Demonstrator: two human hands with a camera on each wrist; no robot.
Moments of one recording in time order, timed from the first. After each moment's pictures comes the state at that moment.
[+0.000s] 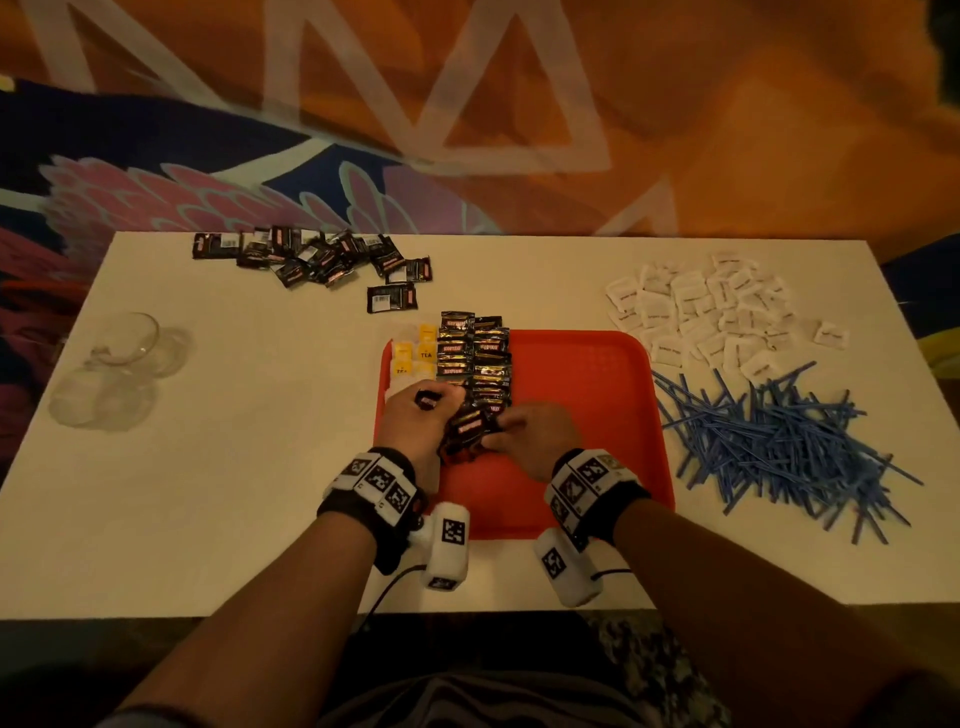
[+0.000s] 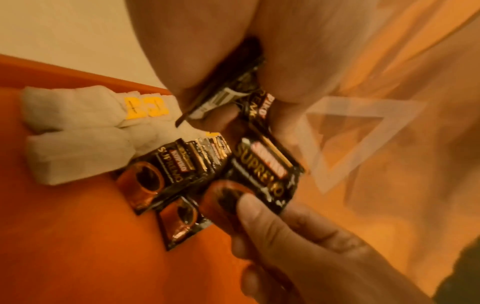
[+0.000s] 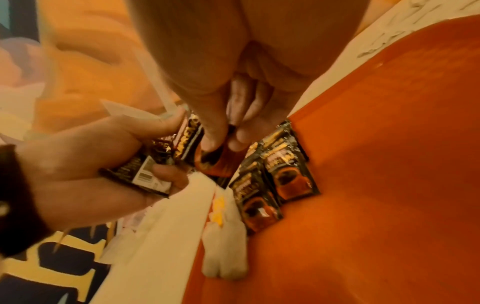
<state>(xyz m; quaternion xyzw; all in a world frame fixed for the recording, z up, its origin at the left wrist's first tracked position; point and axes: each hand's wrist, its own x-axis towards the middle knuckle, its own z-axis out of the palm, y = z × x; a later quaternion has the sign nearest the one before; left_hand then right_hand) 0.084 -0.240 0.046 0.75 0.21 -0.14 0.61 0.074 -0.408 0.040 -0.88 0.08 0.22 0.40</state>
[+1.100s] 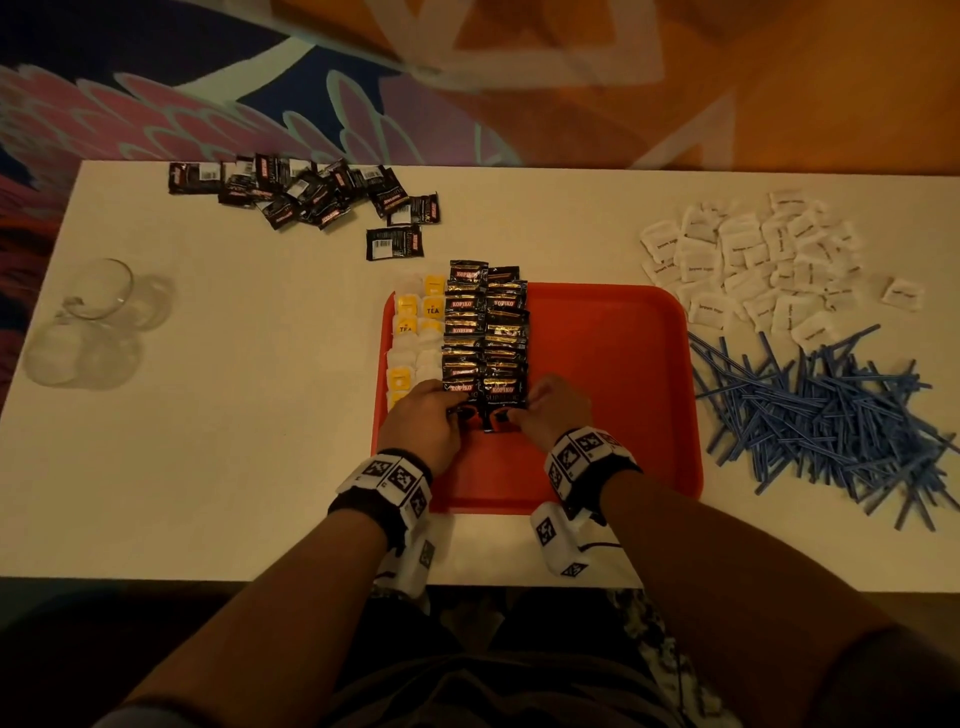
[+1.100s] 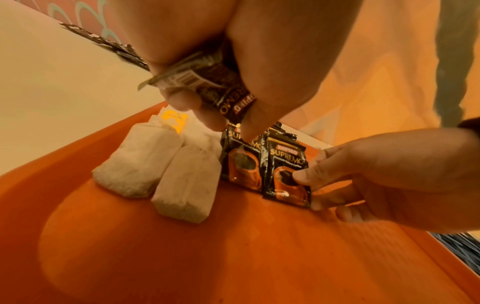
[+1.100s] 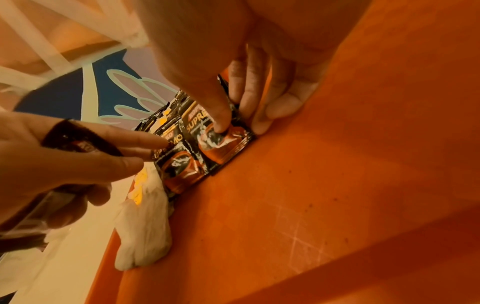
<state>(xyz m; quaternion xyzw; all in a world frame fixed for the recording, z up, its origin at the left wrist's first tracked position) 0.070 -0.231 -0.006 0.94 0.00 -0.21 0.27 0.084 -0.411 -0.041 -0.86 0.24 0.25 0.37</state>
